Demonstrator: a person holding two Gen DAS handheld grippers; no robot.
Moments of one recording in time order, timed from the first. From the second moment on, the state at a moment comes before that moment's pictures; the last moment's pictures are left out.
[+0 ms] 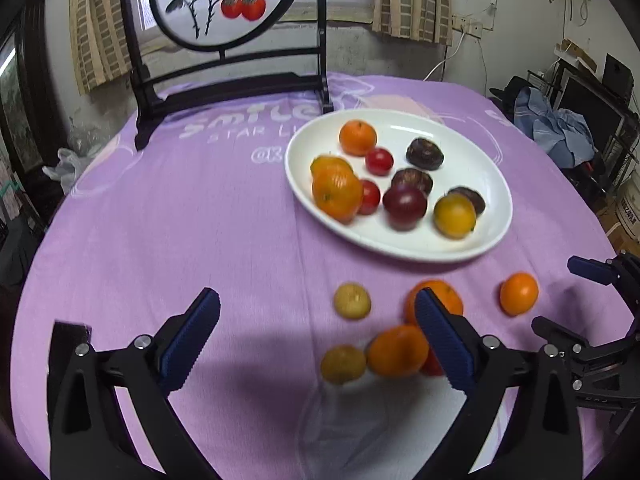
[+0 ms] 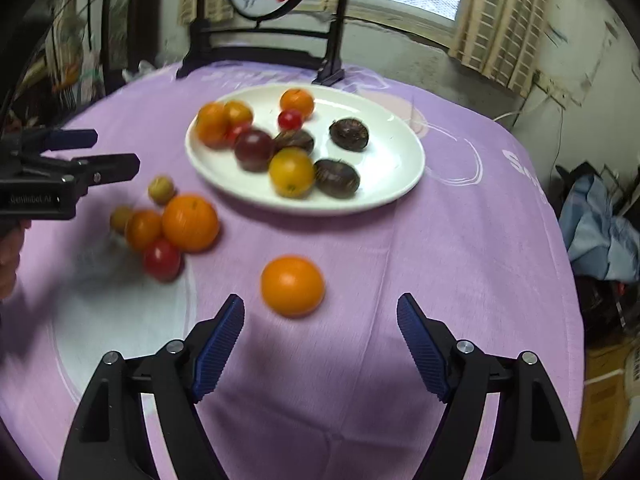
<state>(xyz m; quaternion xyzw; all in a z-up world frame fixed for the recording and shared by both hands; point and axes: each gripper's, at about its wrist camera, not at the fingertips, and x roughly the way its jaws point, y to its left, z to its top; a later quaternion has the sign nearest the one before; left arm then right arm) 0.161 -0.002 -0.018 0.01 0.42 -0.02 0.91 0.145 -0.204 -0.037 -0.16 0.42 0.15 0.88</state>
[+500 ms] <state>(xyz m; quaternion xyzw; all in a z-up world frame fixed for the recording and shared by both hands) 0.165 0.038 -0.046 -0.08 0.44 -0.03 0.89 0.177 -0.188 -0.056 -0.11 0.47 0.10 0.87</state>
